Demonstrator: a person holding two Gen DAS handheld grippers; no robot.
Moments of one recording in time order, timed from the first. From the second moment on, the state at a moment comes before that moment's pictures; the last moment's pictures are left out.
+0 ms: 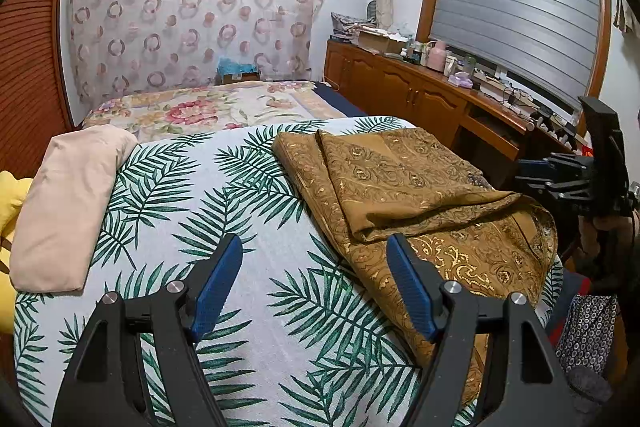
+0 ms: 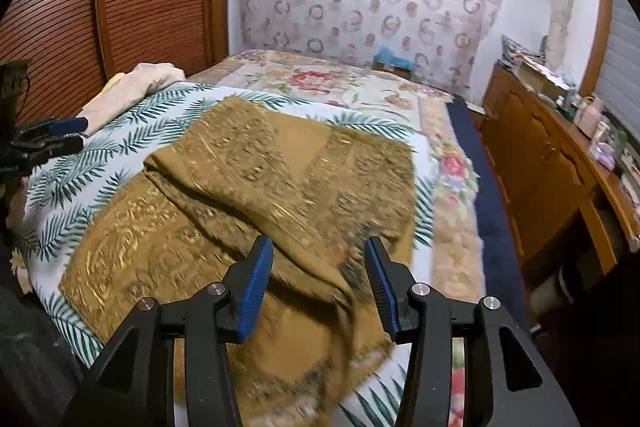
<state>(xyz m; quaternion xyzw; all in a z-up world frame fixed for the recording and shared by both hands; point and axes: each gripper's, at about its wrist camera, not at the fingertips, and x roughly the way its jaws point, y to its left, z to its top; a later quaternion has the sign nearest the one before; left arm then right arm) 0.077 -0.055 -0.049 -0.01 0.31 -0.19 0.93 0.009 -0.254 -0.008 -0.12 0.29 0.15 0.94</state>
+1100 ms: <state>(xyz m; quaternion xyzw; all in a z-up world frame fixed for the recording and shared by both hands) 0.077 -0.049 -0.061 -0.01 0.32 -0.19 0.93 0.115 -0.126 -0.056 -0.19 0.35 0.31 0.86</state>
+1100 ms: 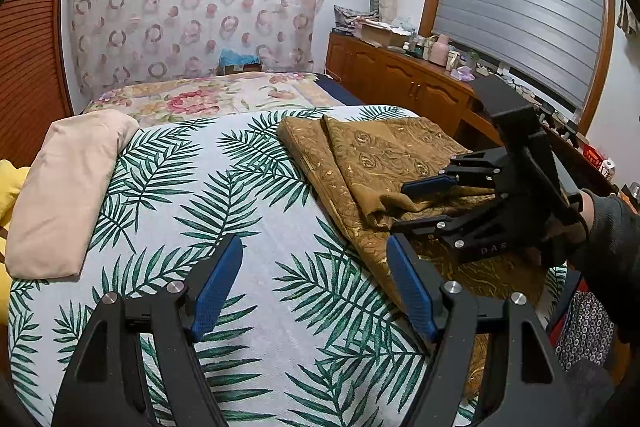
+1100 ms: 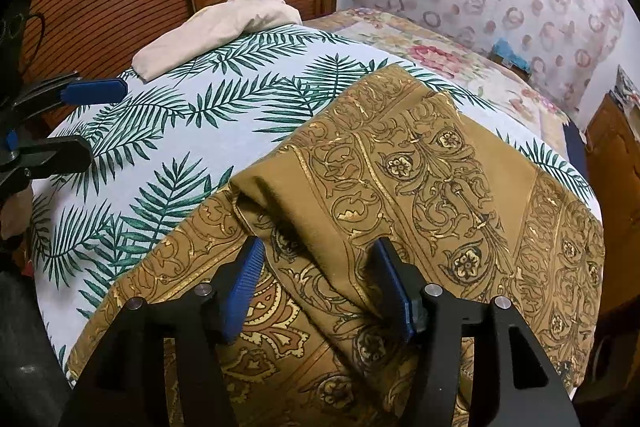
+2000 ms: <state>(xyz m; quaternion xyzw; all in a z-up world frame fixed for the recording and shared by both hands) 0.074 -0.057 -0.065 -0.01 0.33 -0.21 0.92 0.190 -0.243 0.004 -0.14 0.30 0.02 0.94</state>
